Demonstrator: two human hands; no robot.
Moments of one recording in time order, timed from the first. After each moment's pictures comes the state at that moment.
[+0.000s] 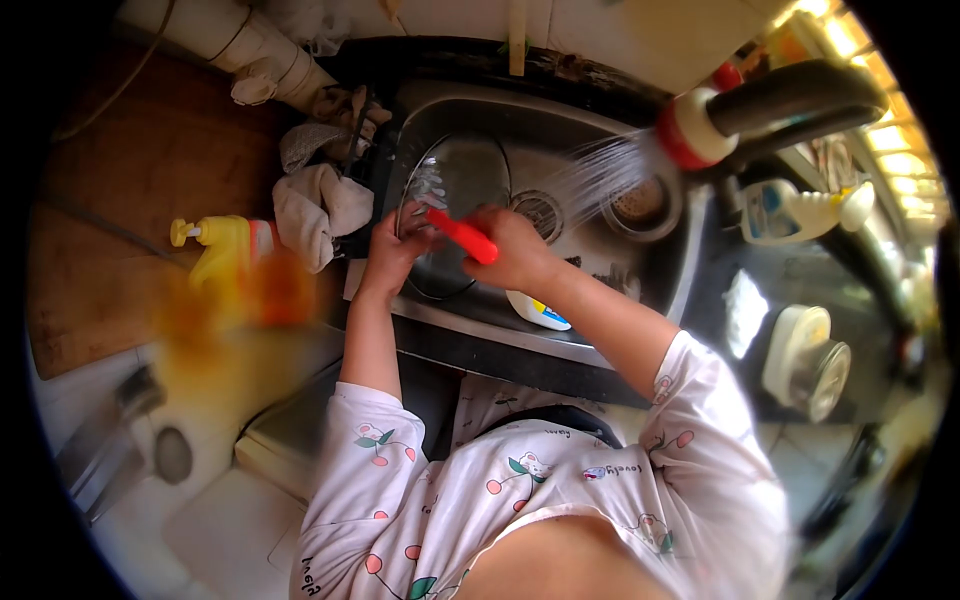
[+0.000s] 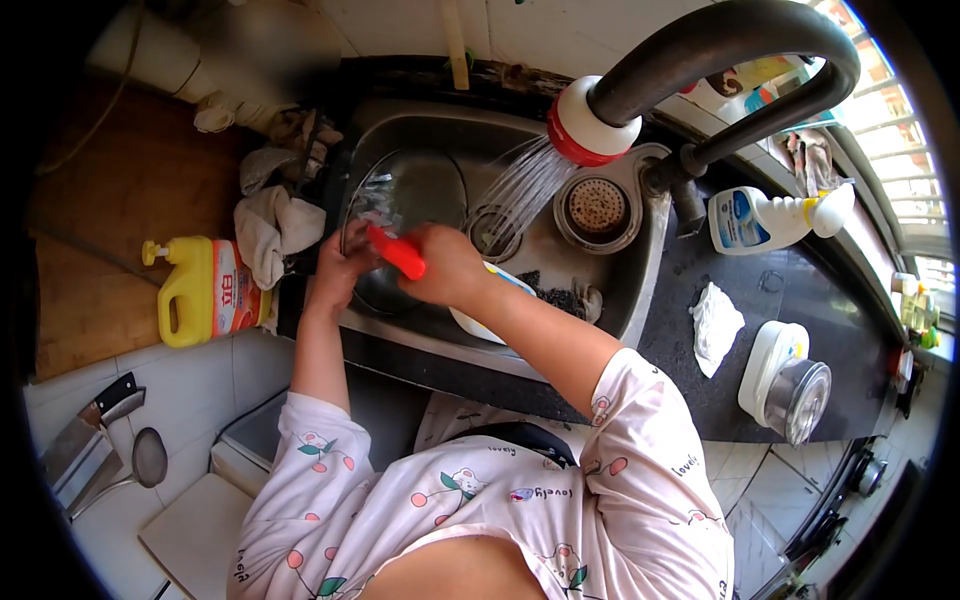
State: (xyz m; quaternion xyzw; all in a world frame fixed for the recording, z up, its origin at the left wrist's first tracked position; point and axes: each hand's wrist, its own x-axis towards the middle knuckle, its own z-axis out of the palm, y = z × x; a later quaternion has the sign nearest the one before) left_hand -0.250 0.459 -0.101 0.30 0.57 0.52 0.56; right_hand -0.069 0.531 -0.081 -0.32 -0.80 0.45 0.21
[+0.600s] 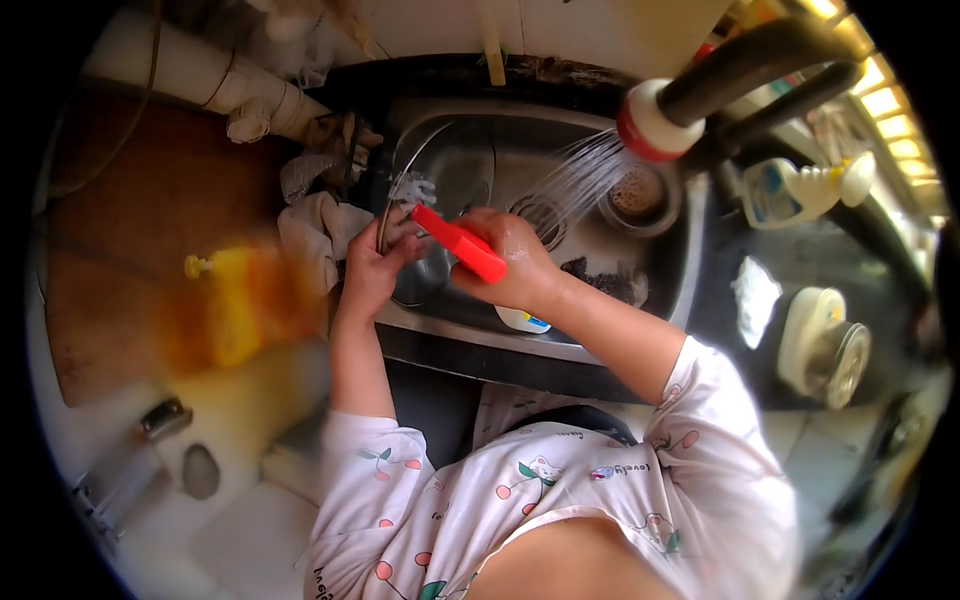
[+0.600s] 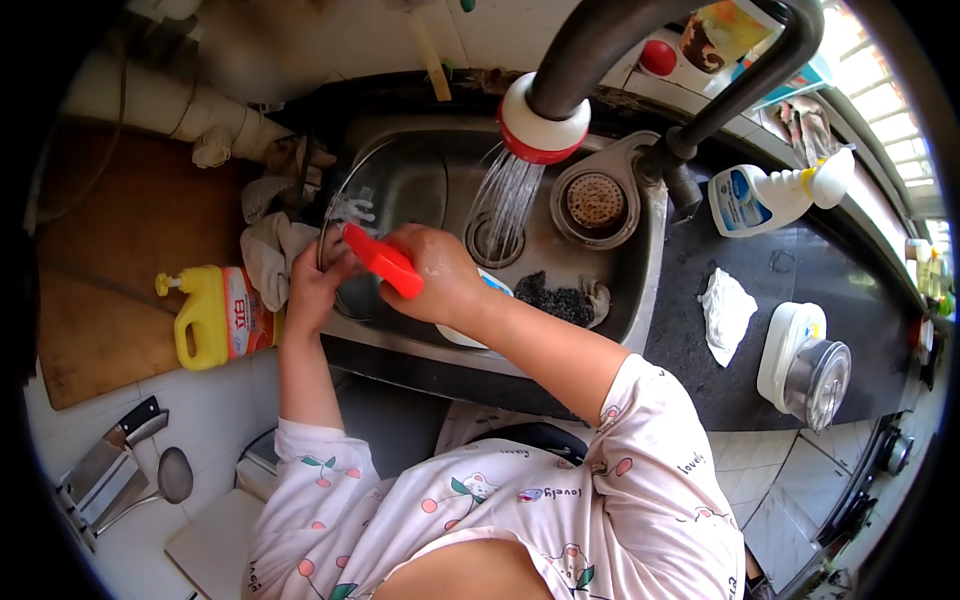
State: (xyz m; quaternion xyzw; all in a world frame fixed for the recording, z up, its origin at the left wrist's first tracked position) left_hand -0.248 0.465 -0.037 0.36 0.58 0.49 0.54; right_hand -0.059 0.530 -0.031 -0.30 -0.75 0.48 0.33
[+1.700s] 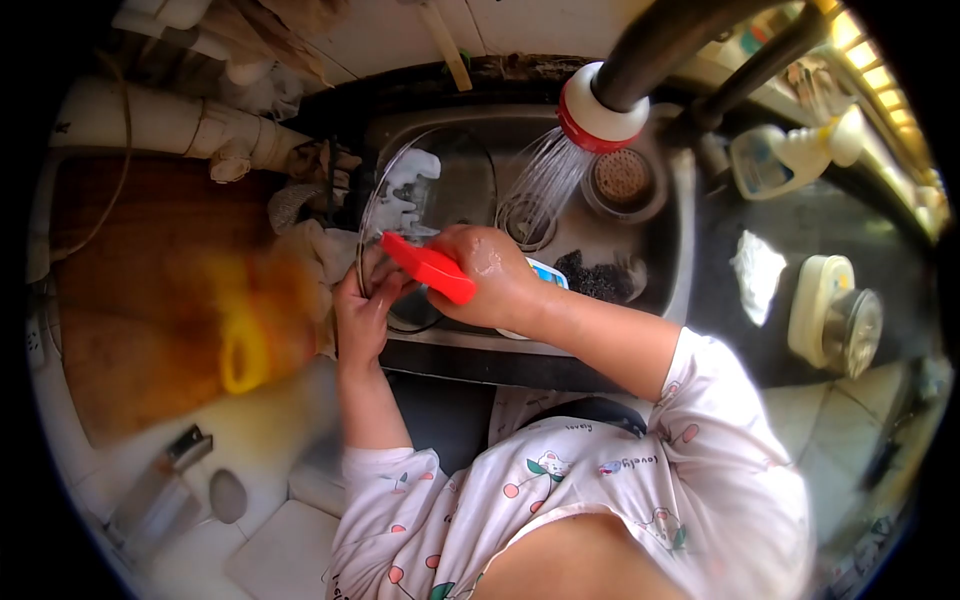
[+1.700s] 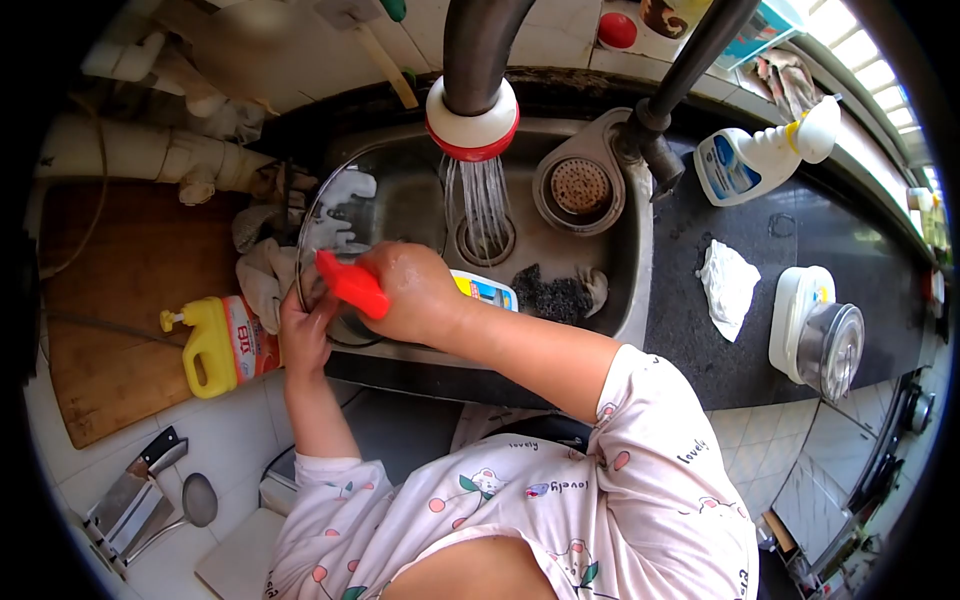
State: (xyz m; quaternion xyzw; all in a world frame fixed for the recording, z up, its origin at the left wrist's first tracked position) left_hand -0.227 0.445 -0.018 0.37 0.56 0.54 0.51; right_hand -0.056 0.523 -0.018 -0.32 -0.78 0.45 0.29
